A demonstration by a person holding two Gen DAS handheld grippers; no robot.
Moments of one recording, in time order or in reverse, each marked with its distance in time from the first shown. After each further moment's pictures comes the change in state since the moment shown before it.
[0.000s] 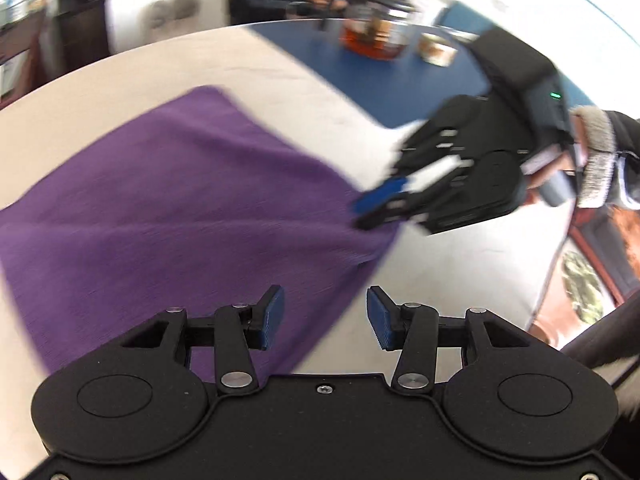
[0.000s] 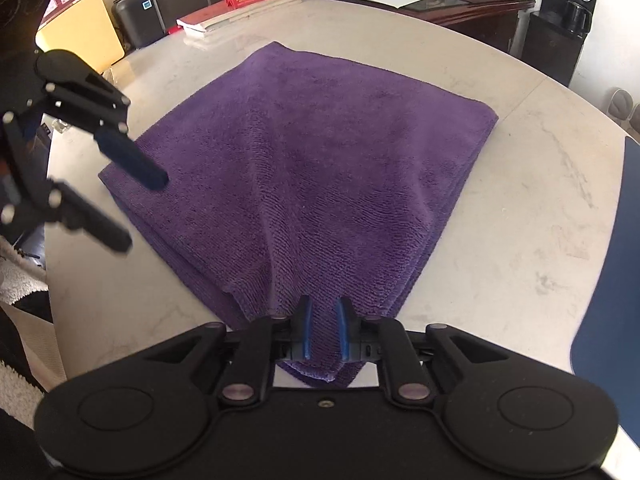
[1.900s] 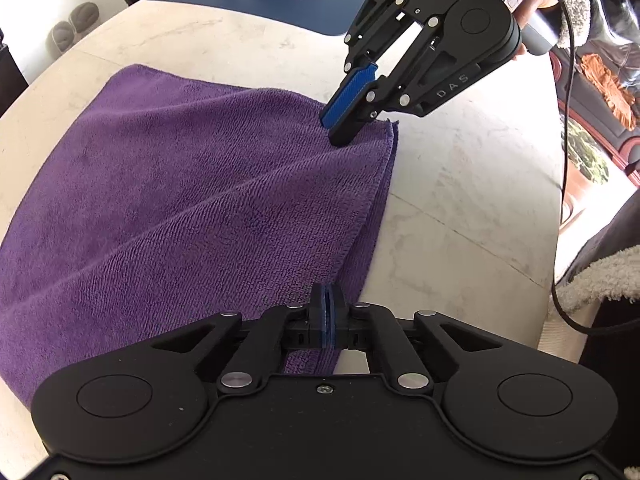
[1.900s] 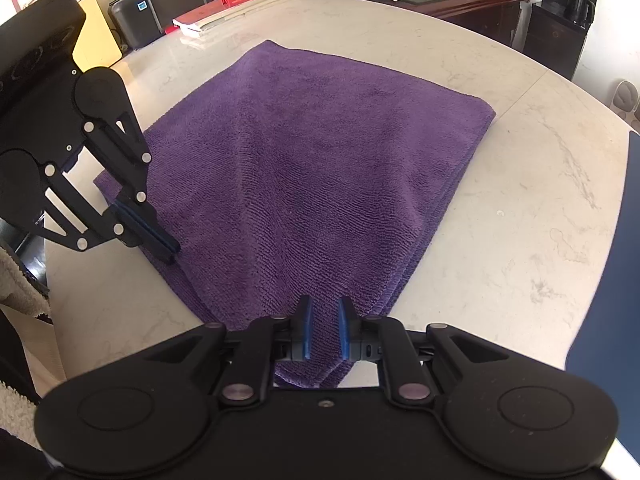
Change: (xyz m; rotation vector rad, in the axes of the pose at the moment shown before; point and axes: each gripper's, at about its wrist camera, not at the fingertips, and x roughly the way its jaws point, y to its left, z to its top) left arm 0.038 -0.015 0.010 0.439 0.219 -0.119; right arm -0.005 -0.011 0.001 0.011 0.015 0.007
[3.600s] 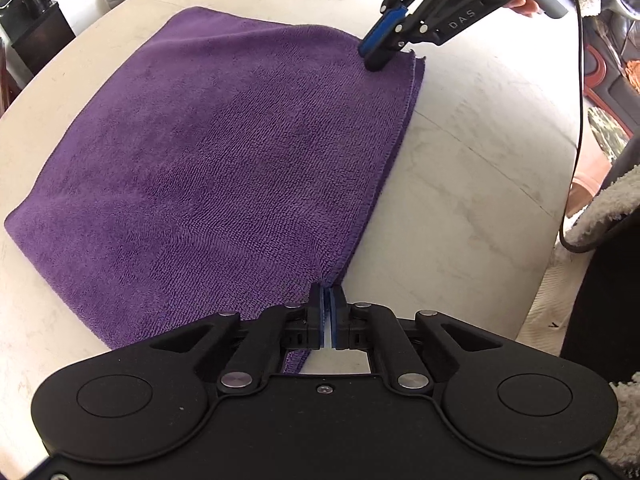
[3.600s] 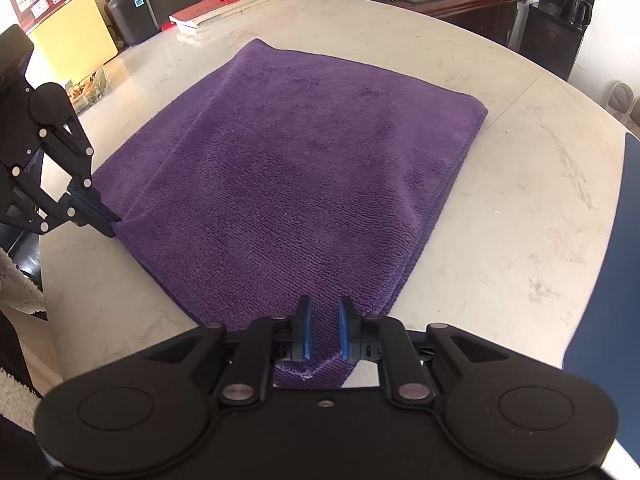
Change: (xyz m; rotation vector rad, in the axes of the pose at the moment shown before) left arm -0.021 -0.010 -0.051 -0.140 0.057 0.132; right arm 0.002 0.003 0.006 -0.007 0.009 -0.022
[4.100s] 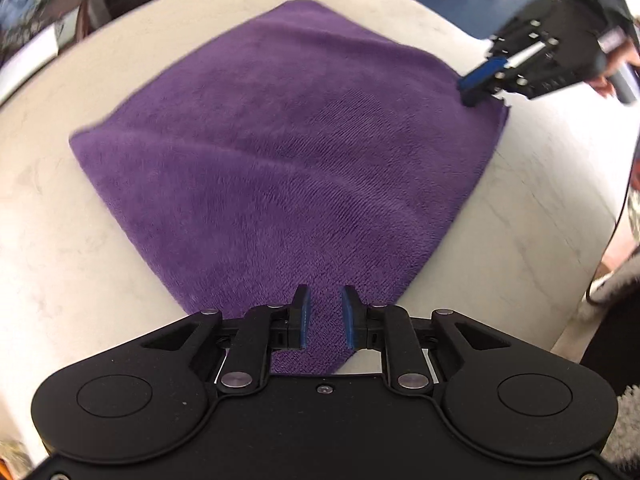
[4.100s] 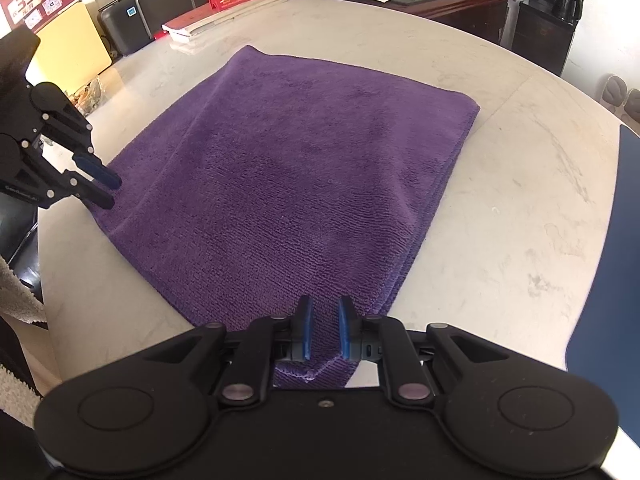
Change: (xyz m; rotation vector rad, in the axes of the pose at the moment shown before) left arm -0.008 0.040 -0.029 -0.293 -0.042 0.079; right arm -0.001 -0.002 -0.004 0.037 -0.019 -0.005
